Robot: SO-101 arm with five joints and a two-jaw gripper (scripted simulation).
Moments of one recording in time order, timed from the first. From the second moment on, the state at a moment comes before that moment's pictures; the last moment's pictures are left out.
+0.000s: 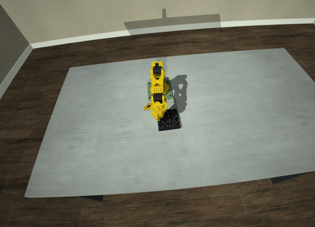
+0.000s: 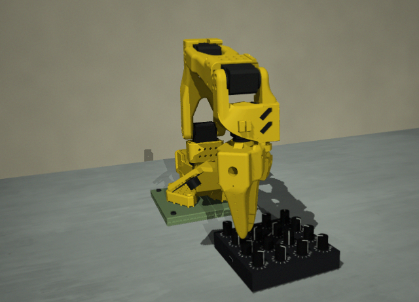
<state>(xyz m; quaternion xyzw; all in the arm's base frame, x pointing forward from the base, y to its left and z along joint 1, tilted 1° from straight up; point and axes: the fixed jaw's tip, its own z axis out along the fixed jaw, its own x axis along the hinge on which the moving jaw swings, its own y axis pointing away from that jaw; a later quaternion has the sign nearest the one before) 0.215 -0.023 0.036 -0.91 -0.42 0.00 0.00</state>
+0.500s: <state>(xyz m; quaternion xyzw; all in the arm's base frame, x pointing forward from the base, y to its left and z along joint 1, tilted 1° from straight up) 0.217 -0.023 0.040 -0.91 -0.42 0.00 0.00</state>
